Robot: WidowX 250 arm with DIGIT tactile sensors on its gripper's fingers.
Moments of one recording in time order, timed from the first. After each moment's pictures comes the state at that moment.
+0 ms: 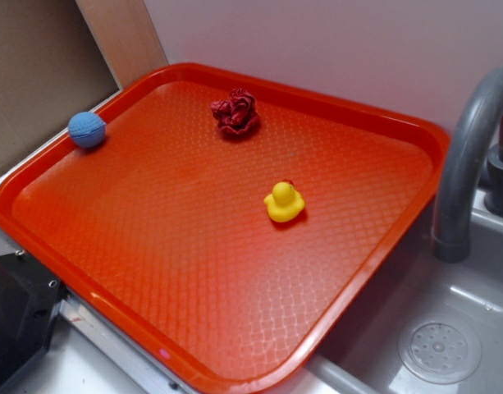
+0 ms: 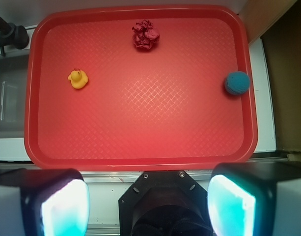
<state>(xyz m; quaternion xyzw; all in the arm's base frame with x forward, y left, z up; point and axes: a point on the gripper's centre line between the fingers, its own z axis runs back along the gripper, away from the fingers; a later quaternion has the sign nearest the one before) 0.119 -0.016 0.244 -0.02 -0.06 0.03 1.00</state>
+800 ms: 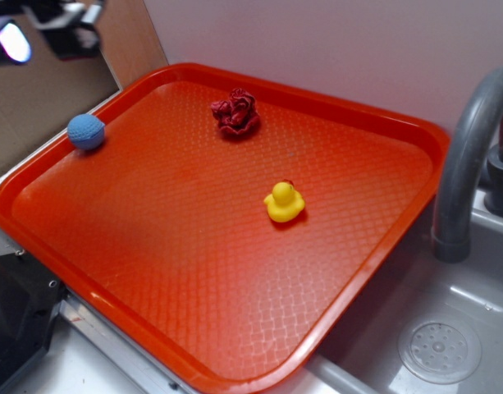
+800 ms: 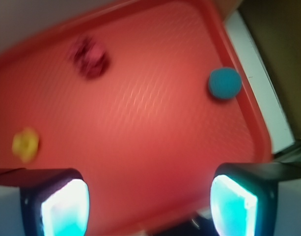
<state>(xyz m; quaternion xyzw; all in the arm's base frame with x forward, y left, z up) 0.197 0.028 0.162 0.00 -0.04 0.26 0.97</state>
